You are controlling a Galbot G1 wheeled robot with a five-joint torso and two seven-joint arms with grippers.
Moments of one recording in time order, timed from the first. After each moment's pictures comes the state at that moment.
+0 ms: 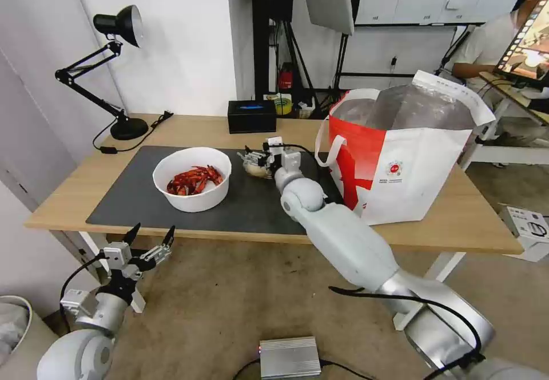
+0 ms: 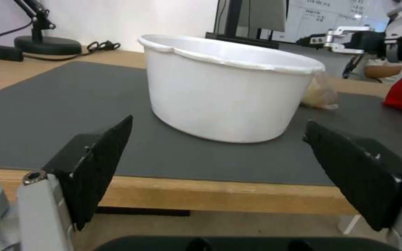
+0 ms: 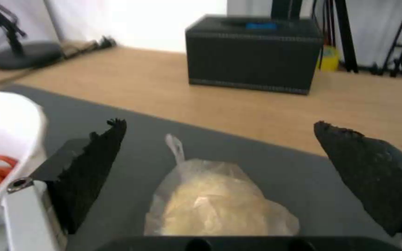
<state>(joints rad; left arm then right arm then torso) 1.53 -1.26 -0.79 -1.95 -0.51 -0.02 0.29 -0.29 1.45 -0.27 1.15 0.68 -0.28 0.30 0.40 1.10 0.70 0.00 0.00</state>
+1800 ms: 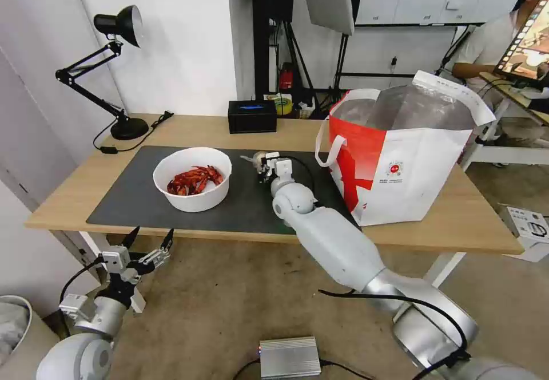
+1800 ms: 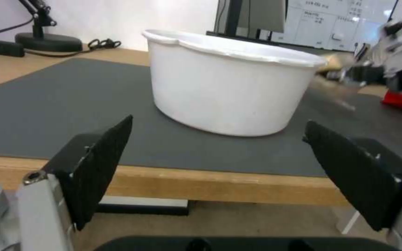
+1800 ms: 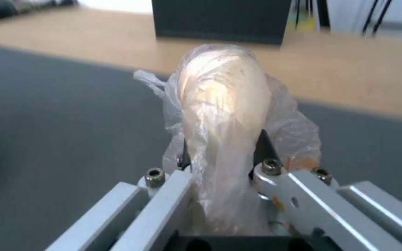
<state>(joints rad) 1.54 -1.27 -0.80 -1.92 -0.52 -0.04 0.31 -0.37 1.42 -0.25 1.16 0.62 -0.26 0.33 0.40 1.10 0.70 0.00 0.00</state>
